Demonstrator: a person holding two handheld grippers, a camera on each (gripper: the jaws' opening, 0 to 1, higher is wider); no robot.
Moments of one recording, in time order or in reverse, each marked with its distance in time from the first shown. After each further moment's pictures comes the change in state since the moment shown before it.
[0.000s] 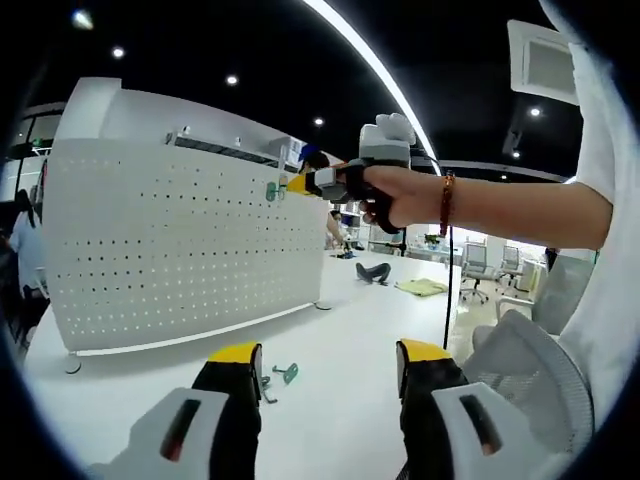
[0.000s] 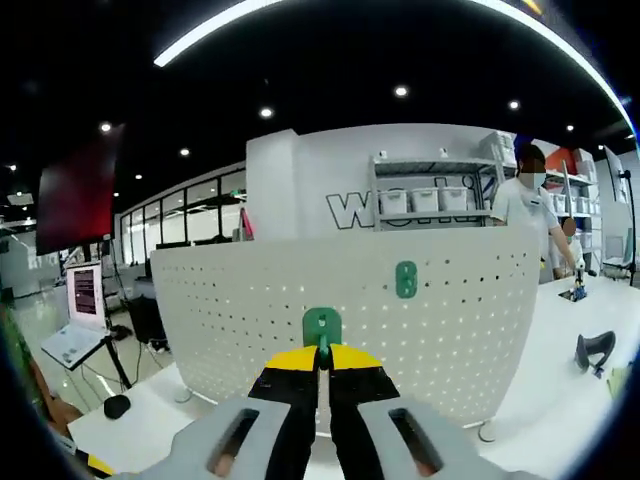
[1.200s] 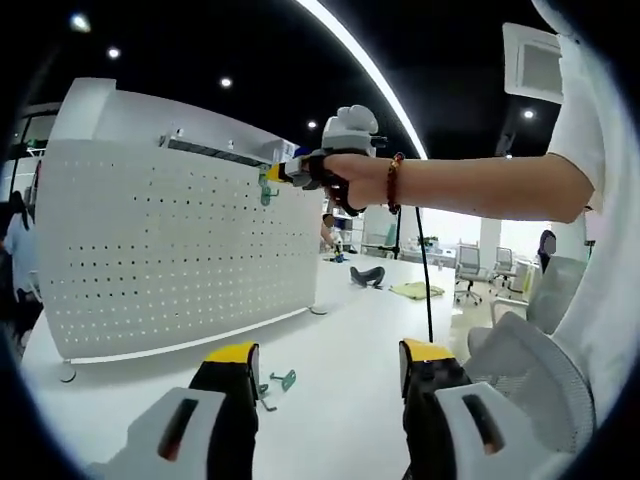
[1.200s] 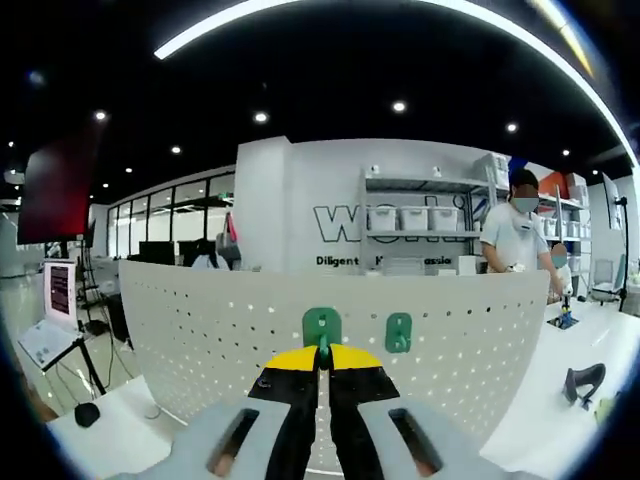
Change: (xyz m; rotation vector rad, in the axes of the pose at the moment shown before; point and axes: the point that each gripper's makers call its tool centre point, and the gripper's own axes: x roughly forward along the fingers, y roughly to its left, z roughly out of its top) left arm 0.006 0.002 0.005 0.006 -0.012 -0.040; right arm 0.050 -0.015 0.029 -0.080 -0.017 -0.066
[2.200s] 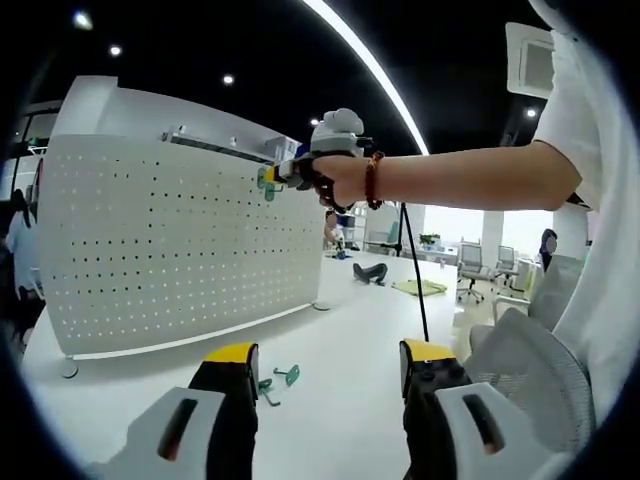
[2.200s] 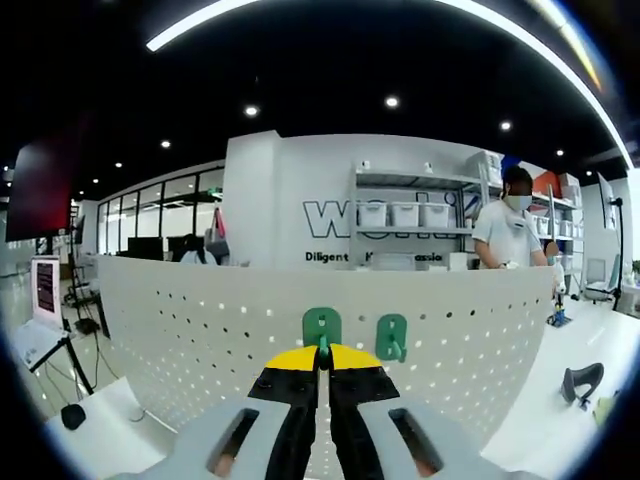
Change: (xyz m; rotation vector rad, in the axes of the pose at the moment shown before) left arm -0.002 0.006 -0.004 -0.009 0.007 0.014; right arm 0.030 -0.013 -0.009 -0.002 0.014 -0.041
